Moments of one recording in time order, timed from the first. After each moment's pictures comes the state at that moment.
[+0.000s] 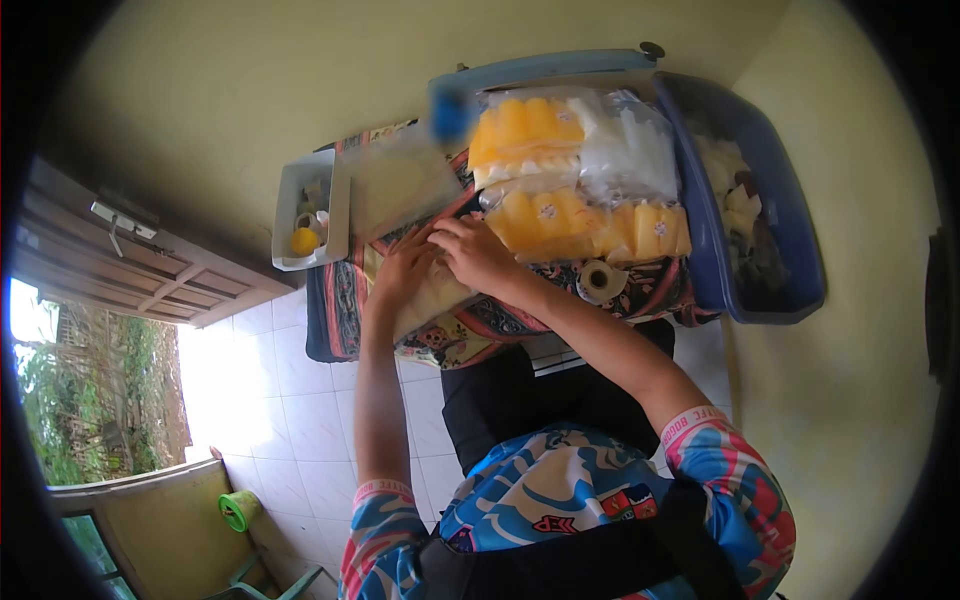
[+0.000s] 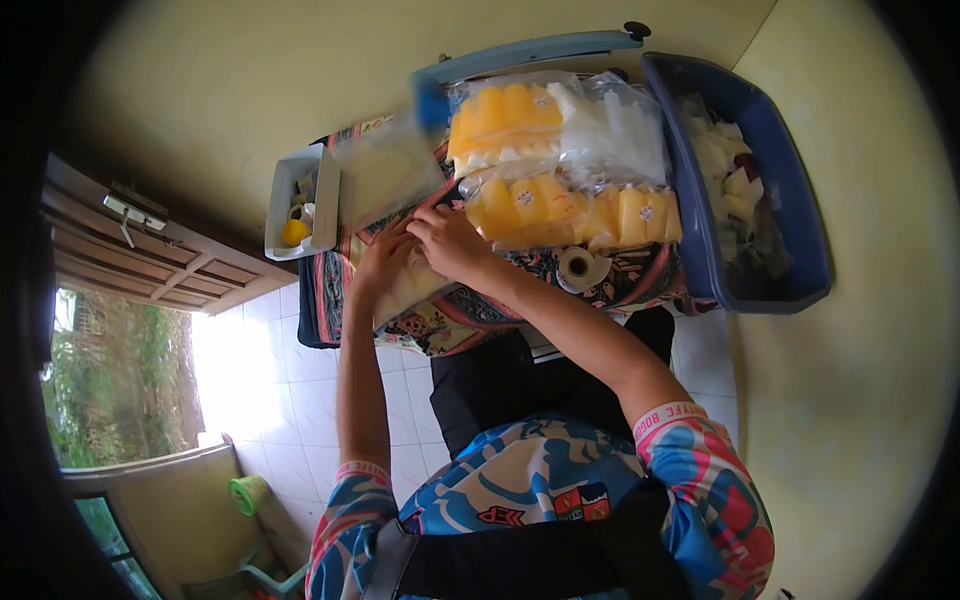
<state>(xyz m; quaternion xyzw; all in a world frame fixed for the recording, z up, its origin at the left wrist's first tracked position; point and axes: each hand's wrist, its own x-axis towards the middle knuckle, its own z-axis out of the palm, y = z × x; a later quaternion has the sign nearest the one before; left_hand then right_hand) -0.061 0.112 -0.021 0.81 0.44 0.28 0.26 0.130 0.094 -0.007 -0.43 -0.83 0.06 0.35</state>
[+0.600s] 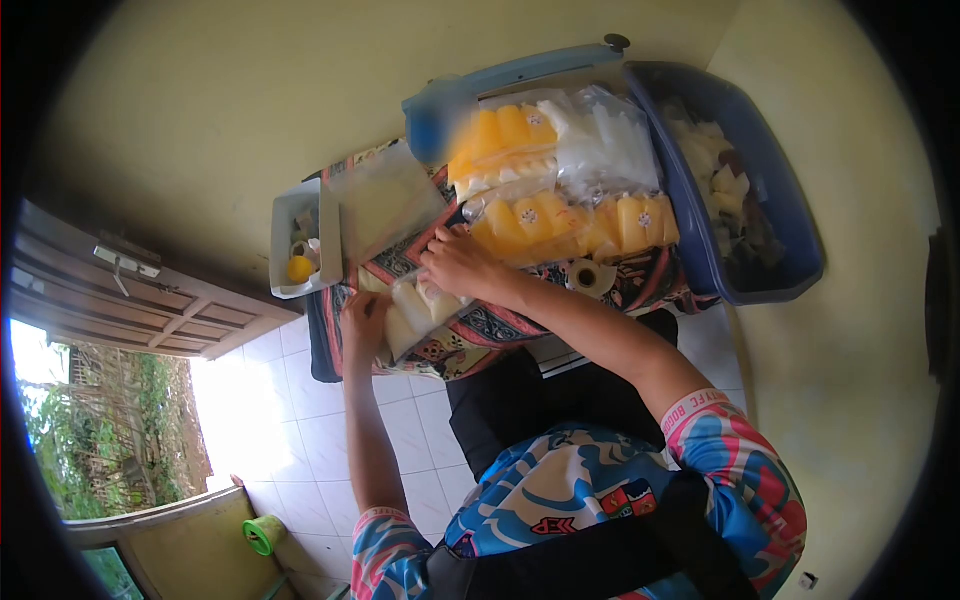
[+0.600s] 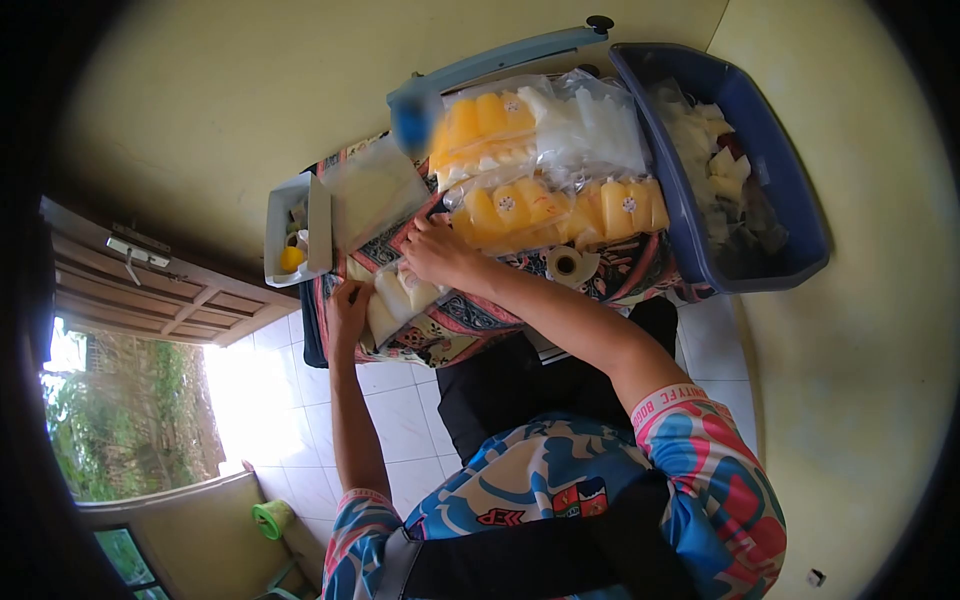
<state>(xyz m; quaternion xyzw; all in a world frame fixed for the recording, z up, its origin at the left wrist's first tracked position) -0.107 0.065 -0.007 0.71 0.58 0.32 0.22 0.131 0.103 -0.004 -0.42 -0.88 0.01 0.22</state>
